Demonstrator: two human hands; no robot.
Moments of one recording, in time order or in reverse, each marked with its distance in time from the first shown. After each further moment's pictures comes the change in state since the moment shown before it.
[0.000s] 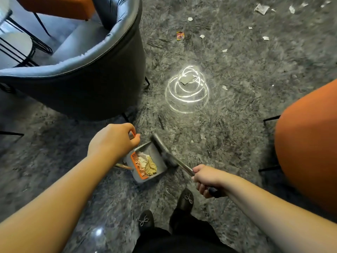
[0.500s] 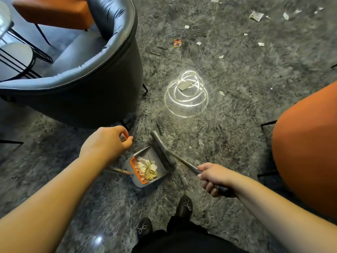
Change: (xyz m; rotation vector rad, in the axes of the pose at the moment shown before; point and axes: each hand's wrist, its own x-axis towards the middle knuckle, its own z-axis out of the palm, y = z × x) left_hand 0.013 0.007 -0.019 -0.015 0.009 -0.038; right_hand -0.032 -0.017 -0.036 0.103 0.033 -0.090
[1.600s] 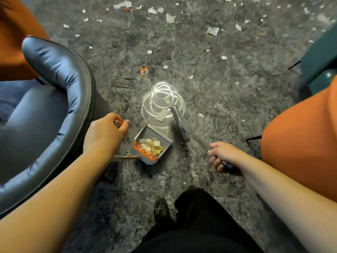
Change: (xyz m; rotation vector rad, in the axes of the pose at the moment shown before) left_hand 0.299 0.117 -0.092 -0.319 0.218 0.116; right_hand 0.044 -0.258 -0.132 0.384 0.297 -0.189
